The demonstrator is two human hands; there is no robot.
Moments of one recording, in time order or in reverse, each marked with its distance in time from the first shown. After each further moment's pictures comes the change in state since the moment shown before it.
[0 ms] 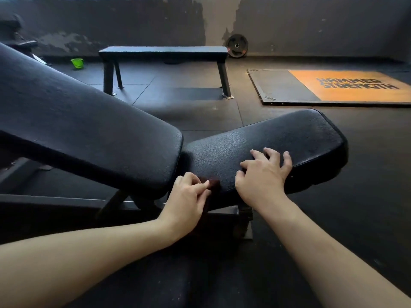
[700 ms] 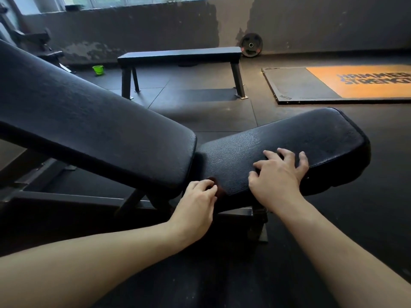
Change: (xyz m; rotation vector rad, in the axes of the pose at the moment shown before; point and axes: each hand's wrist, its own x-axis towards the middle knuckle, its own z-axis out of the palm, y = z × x) left_hand -0.009 -0.003 -0.005 0.141 -0.150 -0.009; right_hand 0.003 0.002 0.000 0.032 -0.003 -0.001
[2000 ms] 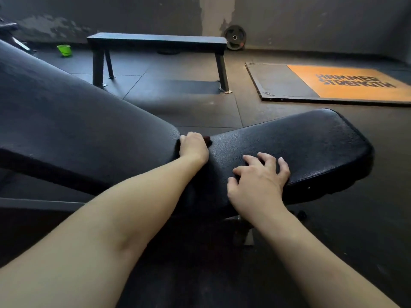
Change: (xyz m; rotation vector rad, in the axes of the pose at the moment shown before) left_hand 0.194 -0.023 0.024 0.151 -0.042 -0.375; right_hand 0.011 -0.026 0.016 -0.035 -0.043 -0.007
